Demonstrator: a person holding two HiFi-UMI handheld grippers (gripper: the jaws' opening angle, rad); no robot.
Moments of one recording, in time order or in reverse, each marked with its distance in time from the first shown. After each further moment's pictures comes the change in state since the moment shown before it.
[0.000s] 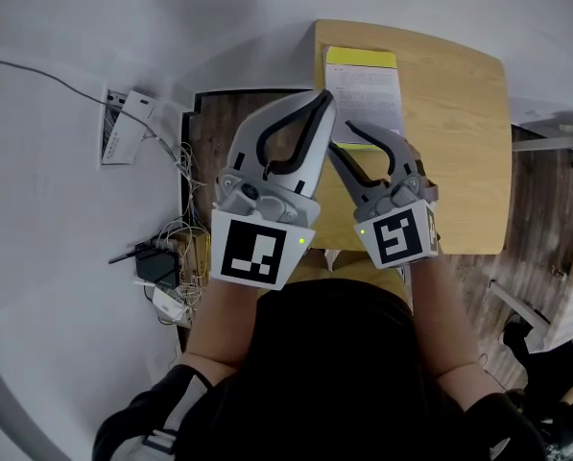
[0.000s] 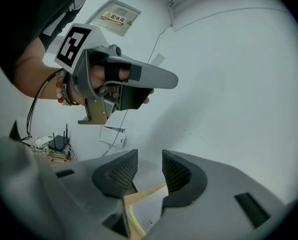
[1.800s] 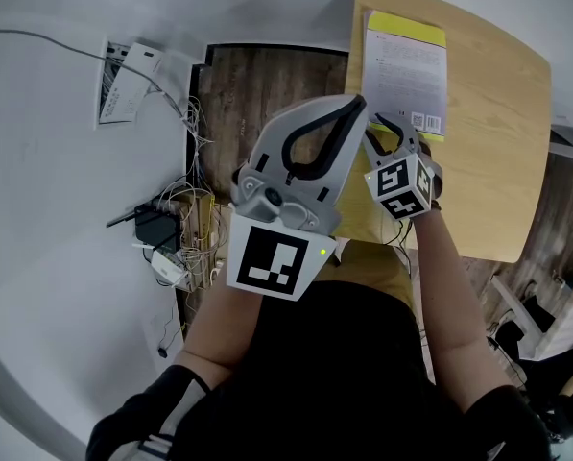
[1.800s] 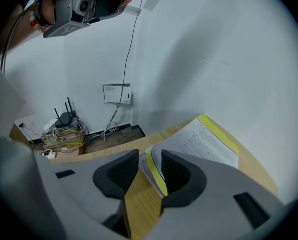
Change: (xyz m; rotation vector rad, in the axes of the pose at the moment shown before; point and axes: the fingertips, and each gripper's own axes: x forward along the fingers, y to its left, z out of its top) left arm -0.017 -0.003 -0.076 -0.074 0.120 -0.007; right arm 0.086 0.056 -0.199 0.104 0.450 0.122
